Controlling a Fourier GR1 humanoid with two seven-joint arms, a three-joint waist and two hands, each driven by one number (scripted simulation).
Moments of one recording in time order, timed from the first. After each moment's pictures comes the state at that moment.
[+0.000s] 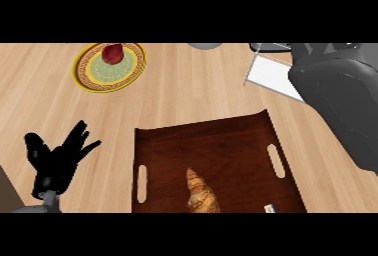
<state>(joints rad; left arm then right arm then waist) 0.00 0.27 0.00 -1.40 0.25 0.09 0.25 -1.19 -0.42 0.34 -1.37 0.64 -0.12 1.16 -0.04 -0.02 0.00</state>
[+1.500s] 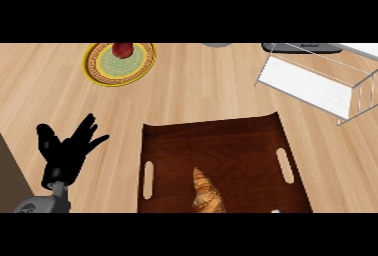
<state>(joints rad) -0.06 0.24 -0.01 -1.39 0.21 0.06 0.27 -1.24 -0.69 -0.01 -0.96 0.62 0.08 0.80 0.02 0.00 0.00</state>
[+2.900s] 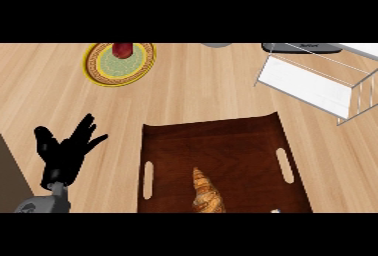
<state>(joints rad) -0.06 0.22 0.03 -1.36 0.19 0.03 0.23 -1.31 -0.67 -0.16 -0.63 0.68 -0.15 0.54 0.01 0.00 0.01</state>
